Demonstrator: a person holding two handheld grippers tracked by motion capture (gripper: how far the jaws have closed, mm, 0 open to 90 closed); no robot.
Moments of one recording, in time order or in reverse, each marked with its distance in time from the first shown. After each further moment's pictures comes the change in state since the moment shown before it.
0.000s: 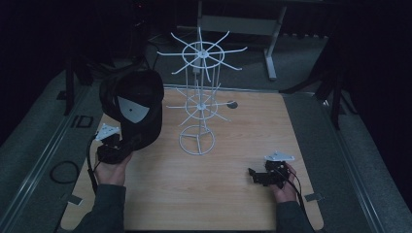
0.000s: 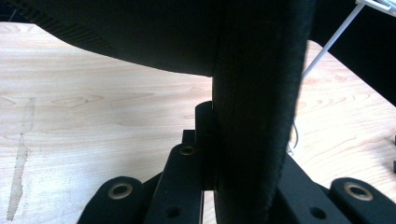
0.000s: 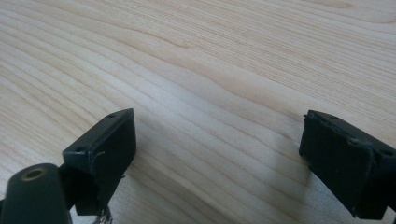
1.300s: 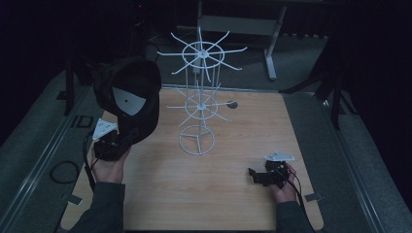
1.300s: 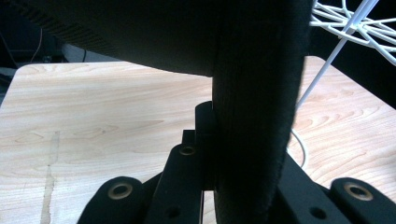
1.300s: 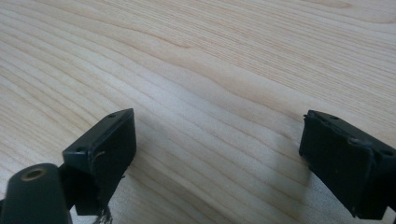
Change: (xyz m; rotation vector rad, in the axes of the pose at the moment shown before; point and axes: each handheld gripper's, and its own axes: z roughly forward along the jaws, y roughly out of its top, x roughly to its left) left arm -0.007 0.015 -0.012 -0.074 0.041 0.065; right arm 0.000 0.000 0.000 0.000 0.000 0.000
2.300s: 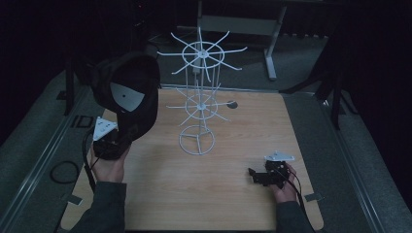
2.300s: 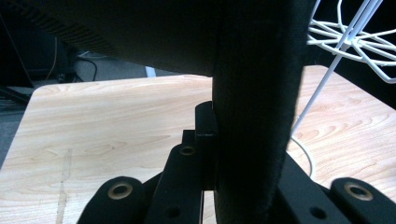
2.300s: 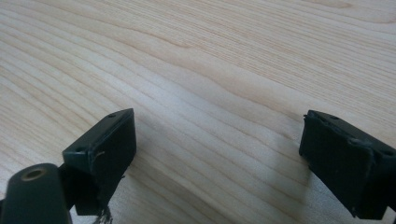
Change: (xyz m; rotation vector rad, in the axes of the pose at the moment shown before) left arm -0.007 0.008 -0.005 -0.052 0.036 0.047; right arm 0.000 0.000 0.000 -0.001 0.000 0.000
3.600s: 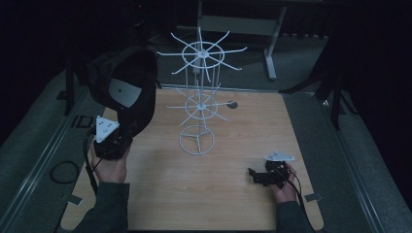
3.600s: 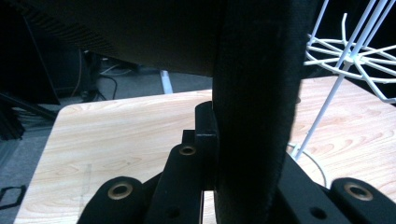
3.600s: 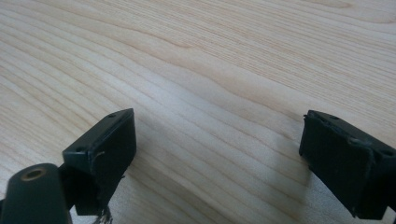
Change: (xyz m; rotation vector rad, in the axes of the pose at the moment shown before) left arm -0.014 0.008 -0.007 -0.053 0.089 0.048; right arm 0.000 0.000 0.000 0.000 0.000 0.000
